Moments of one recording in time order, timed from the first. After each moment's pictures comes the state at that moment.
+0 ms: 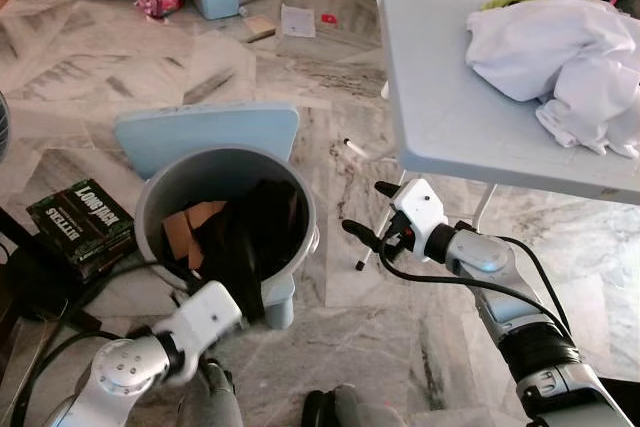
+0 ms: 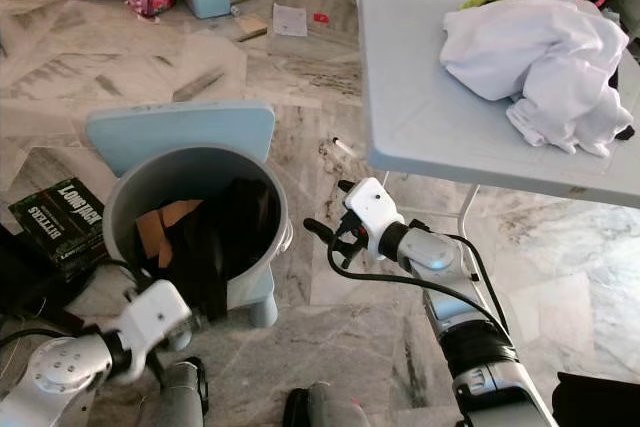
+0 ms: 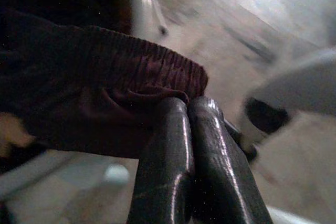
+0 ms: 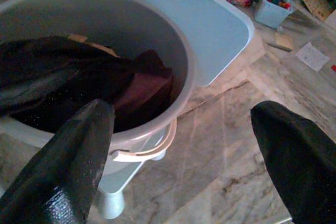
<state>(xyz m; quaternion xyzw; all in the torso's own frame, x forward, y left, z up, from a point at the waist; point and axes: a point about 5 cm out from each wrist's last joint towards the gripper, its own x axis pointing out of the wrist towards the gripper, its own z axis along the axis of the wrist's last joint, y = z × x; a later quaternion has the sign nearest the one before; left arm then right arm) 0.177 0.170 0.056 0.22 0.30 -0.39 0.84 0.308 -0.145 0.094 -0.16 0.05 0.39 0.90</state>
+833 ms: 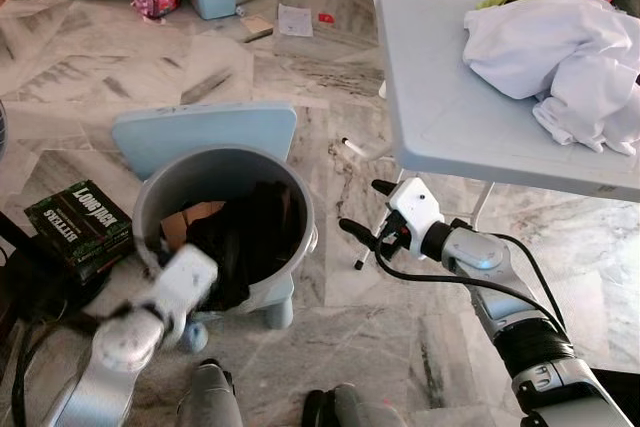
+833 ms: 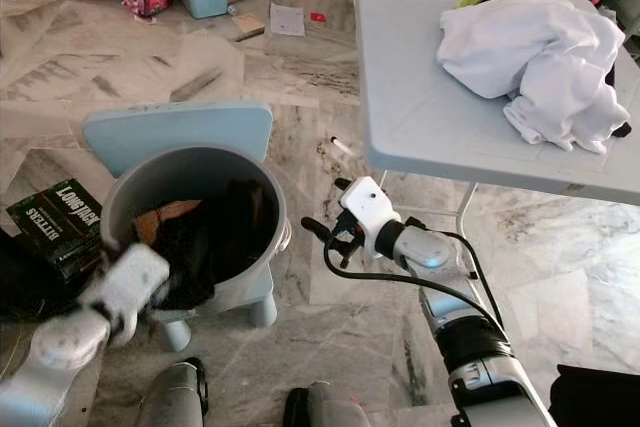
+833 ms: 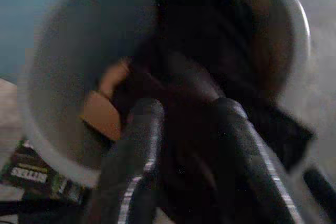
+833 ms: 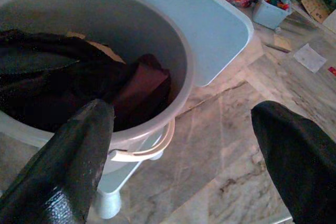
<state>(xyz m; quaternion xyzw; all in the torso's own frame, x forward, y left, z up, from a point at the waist) 0.220 0.192 0.070 0.24 0.21 -0.17 0.93 0.310 -0.142 0.092 -0.17 0.05 0.40 0.90</state>
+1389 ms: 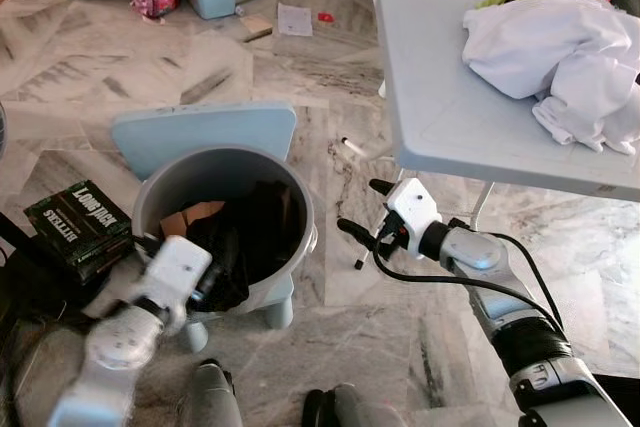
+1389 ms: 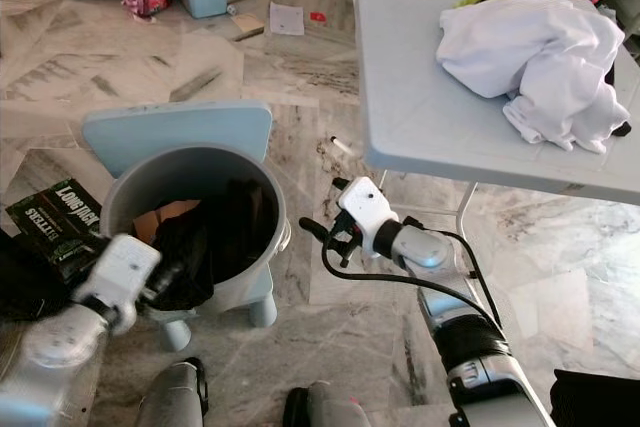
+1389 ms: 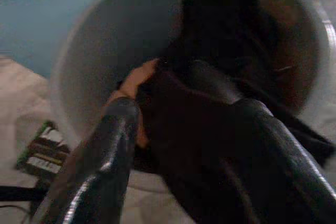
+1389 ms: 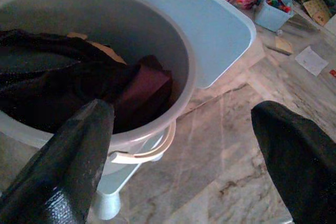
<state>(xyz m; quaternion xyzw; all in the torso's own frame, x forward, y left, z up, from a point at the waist) 0.220 0.200 0.081 0.24 0.19 -0.13 0.94 0.311 -0.140 0.092 -0.17 0.04 0.40 0.90</state>
